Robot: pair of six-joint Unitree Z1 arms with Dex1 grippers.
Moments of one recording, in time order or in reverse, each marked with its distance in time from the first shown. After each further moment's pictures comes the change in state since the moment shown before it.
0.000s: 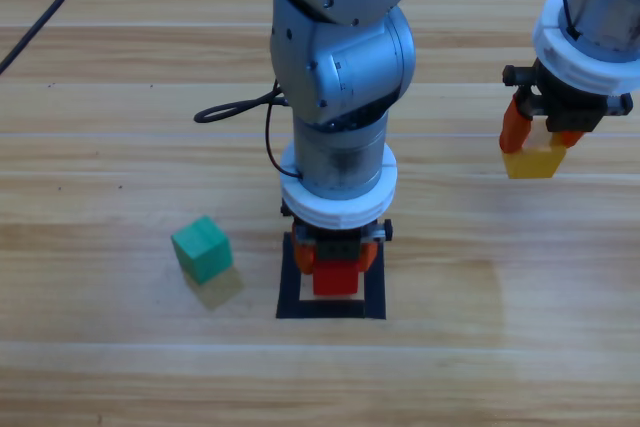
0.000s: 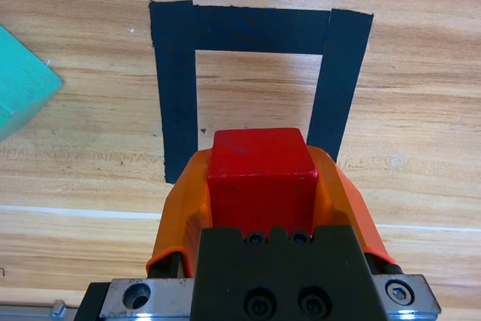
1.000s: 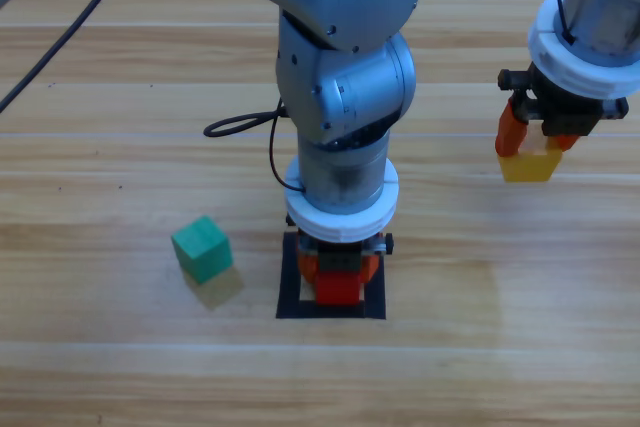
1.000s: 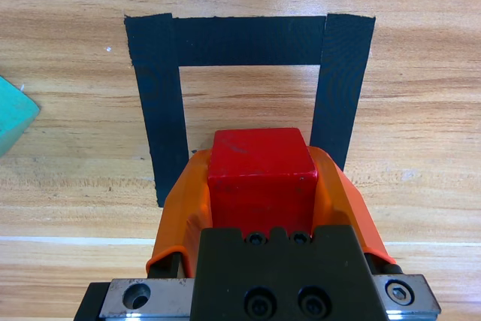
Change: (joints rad) arm 0 0.000 0.018 0.039 -0.061 0.000 0.053; arm 1 0.011 0.000 0.007 -0.007 0.000 0.000
